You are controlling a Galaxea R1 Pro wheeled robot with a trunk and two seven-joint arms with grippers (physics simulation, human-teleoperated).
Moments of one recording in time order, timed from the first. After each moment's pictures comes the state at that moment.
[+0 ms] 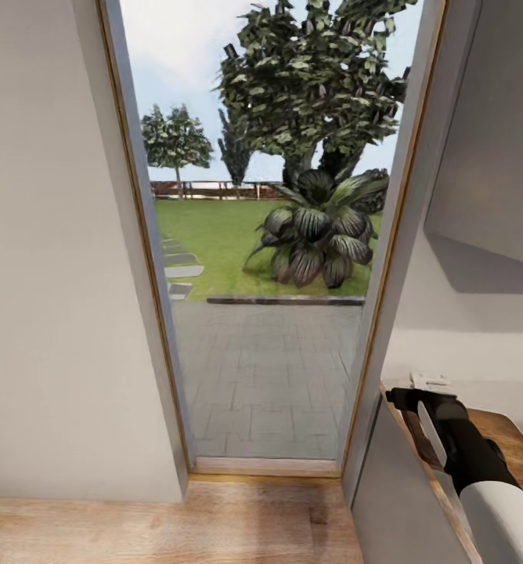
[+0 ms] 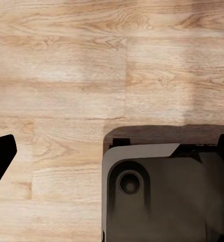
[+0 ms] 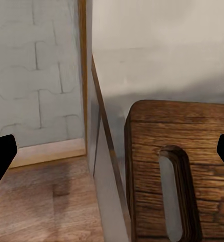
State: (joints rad) left arm 0.01 0.04 0.01 -0.36 0.00 -0.13 0.00; right arm -0.63 -0.18 -0.14 -0.94 0.01 0.63 -0.03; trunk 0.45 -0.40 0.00
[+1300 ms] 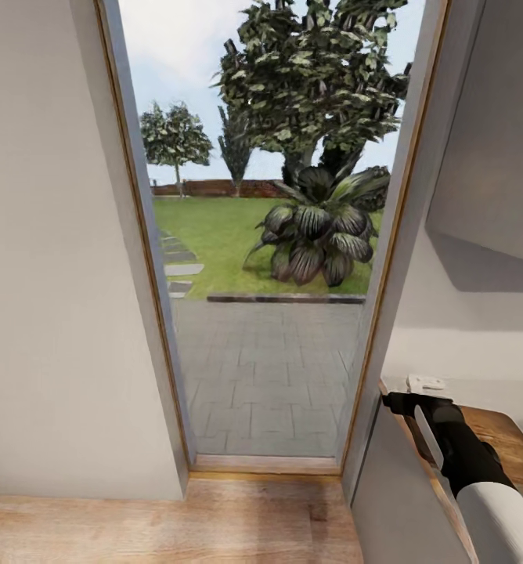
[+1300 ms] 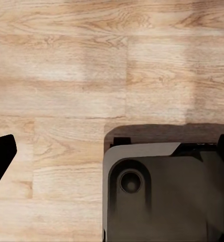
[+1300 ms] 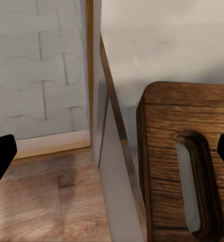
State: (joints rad) left arm 0.01 0.04 0.01 -0.36 0.00 -0.13 0.00; right arm -0.63 -0.17 -0.14 -0.90 0.00 0.62 -0.03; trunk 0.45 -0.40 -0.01
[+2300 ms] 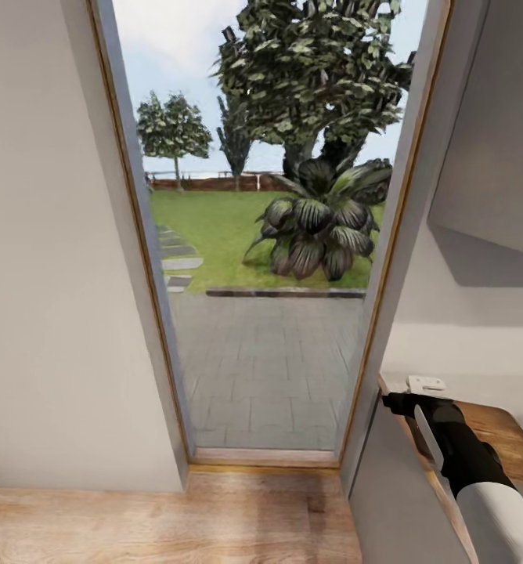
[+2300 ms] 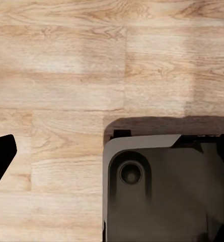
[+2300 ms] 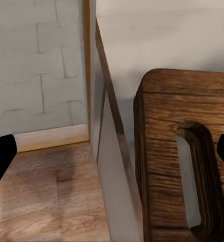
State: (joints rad) left arm 0.01 0.04 0.01 -0.36 0.00 -0.13 0.00; right arm -0.63 -0.17 -0.14 -0.90 0.00 0.62 -0.02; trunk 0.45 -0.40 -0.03
